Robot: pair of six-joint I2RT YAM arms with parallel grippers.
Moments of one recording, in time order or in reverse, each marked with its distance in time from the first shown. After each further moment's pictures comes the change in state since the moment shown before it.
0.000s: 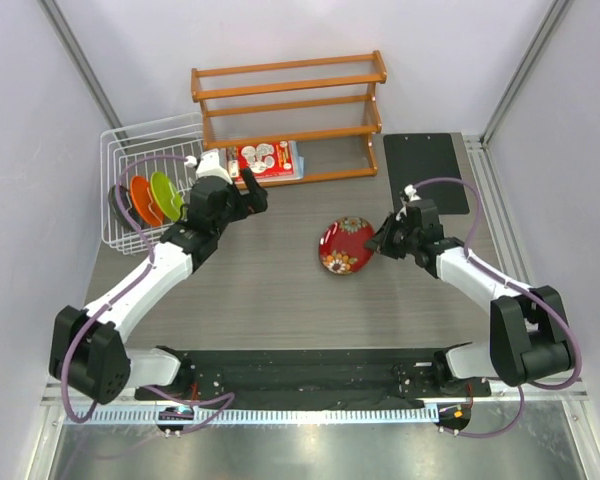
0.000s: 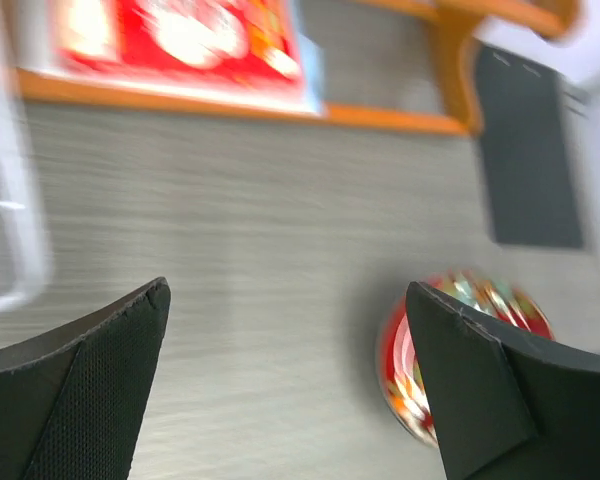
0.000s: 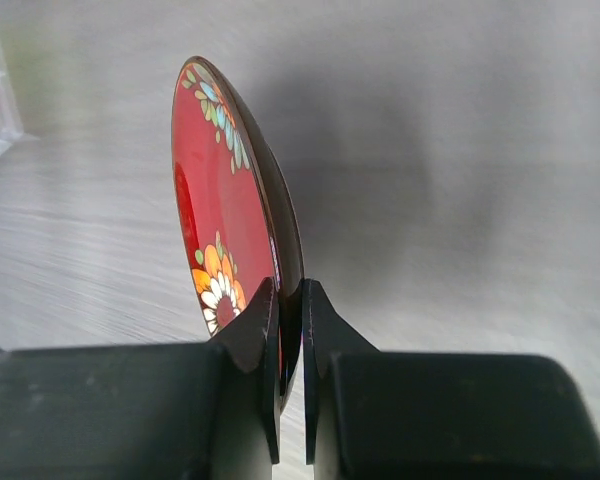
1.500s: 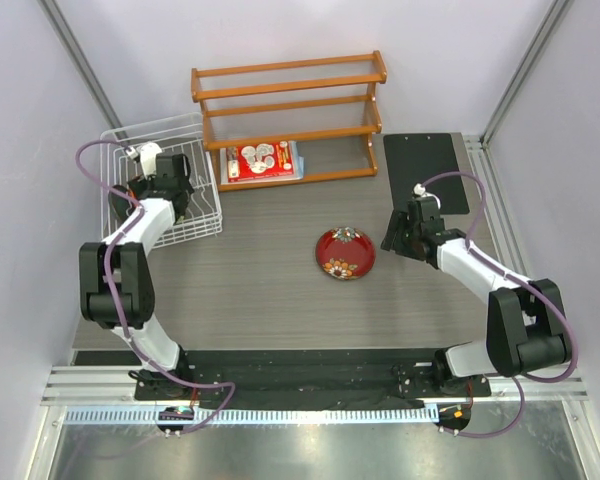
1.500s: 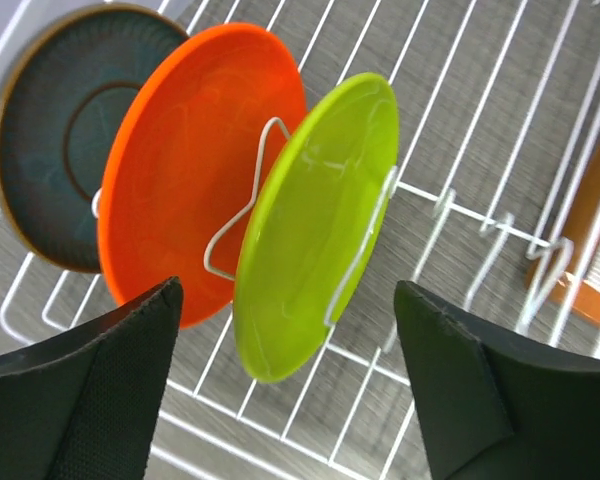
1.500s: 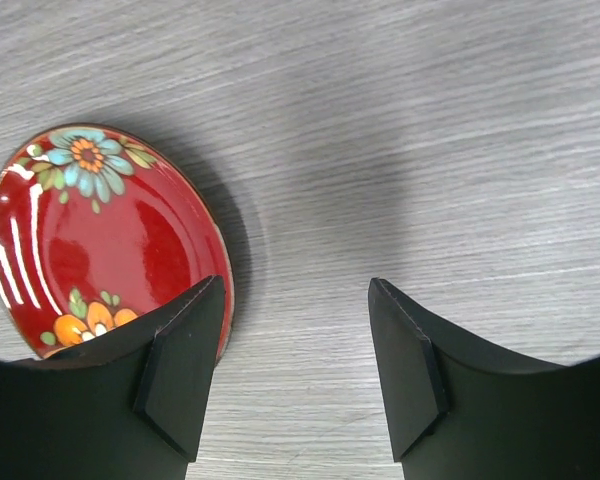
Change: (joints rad) left arm 0.411 0.382 0.237 -0.128 -0.462 0.184; right arm -0.036 0.045 0.056 -0.204 0.324 -0.129
